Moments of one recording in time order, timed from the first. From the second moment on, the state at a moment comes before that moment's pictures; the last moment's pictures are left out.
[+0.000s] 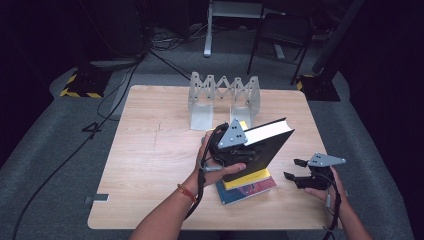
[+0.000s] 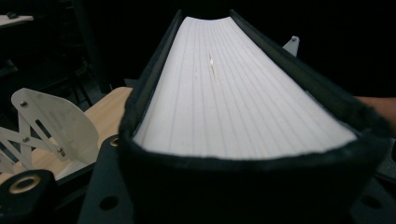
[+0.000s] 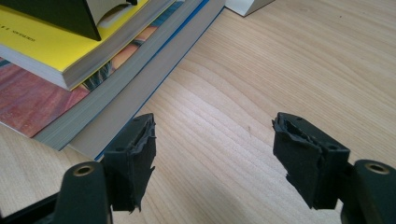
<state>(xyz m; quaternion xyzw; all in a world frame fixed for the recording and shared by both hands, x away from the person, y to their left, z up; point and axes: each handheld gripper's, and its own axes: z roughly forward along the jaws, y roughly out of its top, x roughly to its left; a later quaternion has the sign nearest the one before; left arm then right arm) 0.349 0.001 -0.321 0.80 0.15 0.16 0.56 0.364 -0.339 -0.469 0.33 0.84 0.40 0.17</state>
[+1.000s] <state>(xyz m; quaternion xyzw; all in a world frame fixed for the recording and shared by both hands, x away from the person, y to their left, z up) 0.384 0.042 -0.305 0.78 0.24 0.22 0.53 0.365 -0.339 -0.472 0.34 0.83 0.40 0.17</state>
